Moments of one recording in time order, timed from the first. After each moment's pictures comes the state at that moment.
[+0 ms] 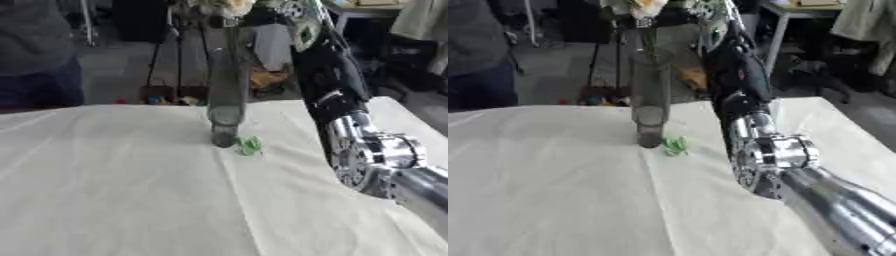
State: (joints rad) left arm -0.23 0.24 0.00 -1.53 0.17 -0.23 -0.17; right arm -1.22 -0.44 -0.48 -0.75 1.10 -0.34 0.82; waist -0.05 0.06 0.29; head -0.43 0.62
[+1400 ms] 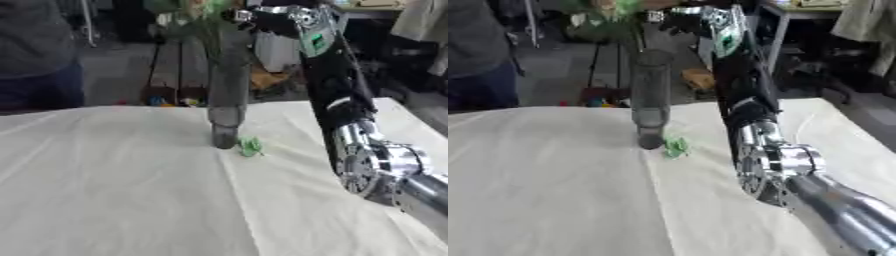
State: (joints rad) left arm -0.23 0.24 0.01 -1.53 0.17 -0.23 -0.17; right arm -1.20 -0.44 -0.54 -0.77 0.90 -0.21 0.90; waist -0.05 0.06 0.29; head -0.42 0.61
